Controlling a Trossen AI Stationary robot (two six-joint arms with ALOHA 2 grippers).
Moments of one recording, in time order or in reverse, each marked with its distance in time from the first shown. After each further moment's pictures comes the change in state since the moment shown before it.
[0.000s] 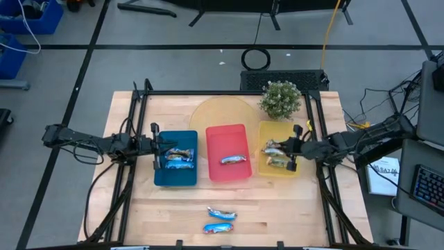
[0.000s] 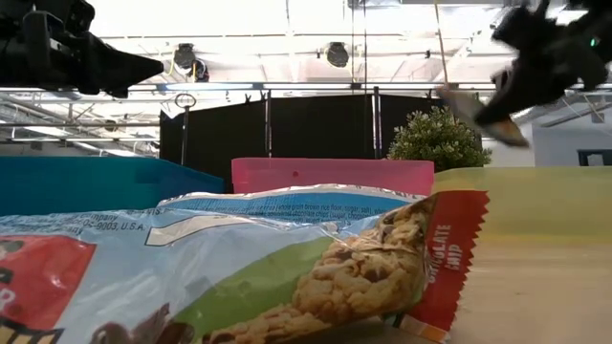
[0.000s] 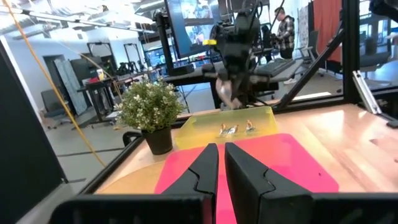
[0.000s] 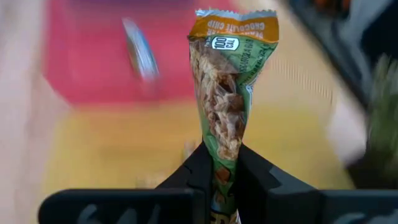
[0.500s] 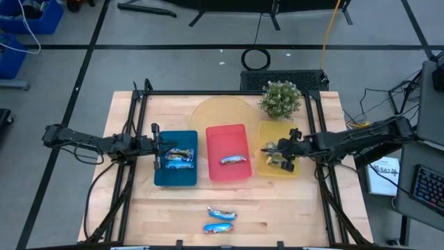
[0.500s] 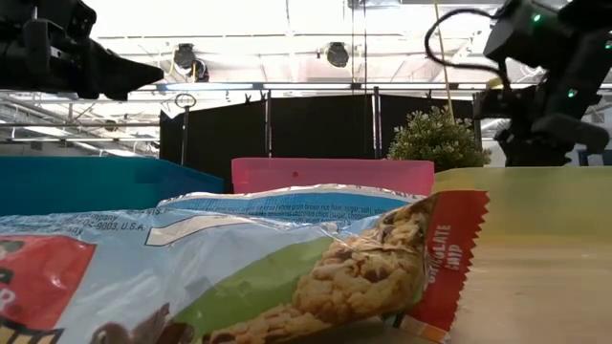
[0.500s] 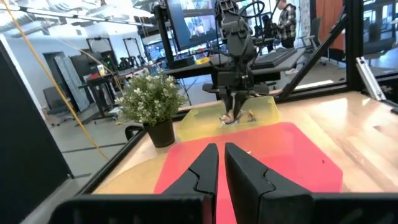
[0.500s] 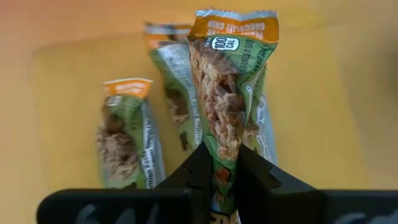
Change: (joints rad) left arm 0.000 0.000 0.000 -0.036 -0.007 0.016; right arm -0.192 0.304 0.005 -0.126 -0.228 0.141
